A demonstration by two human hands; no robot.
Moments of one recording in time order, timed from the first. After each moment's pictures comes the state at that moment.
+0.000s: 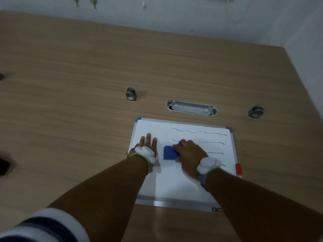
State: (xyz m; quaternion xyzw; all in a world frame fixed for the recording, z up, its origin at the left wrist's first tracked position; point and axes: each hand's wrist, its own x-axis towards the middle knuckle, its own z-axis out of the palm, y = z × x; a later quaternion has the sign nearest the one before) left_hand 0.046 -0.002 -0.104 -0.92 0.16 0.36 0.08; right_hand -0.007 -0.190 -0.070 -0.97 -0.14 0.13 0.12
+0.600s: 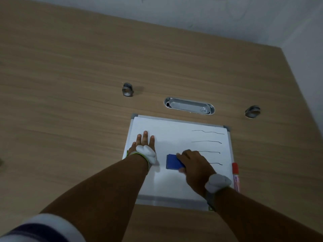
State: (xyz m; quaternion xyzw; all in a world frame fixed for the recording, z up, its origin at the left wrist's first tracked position) left_hand 0.042 -0.012 -0.102 -0.94 0.10 0.33 -0.06; right_hand -0.051 -0.205 -0.089 -0.97 -0.12 0.11 0.15
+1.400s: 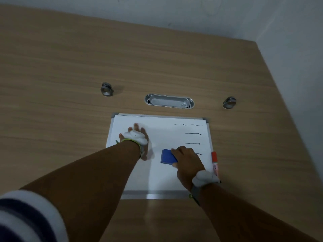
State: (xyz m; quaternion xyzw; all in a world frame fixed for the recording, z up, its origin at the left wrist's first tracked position) left_hand 0.058 -0.054 -0.072 -0.91 0.16 0.36 0.10; right_hand -0.073 -0.228 -0.087 -0.98 -0.01 0.10 0.16
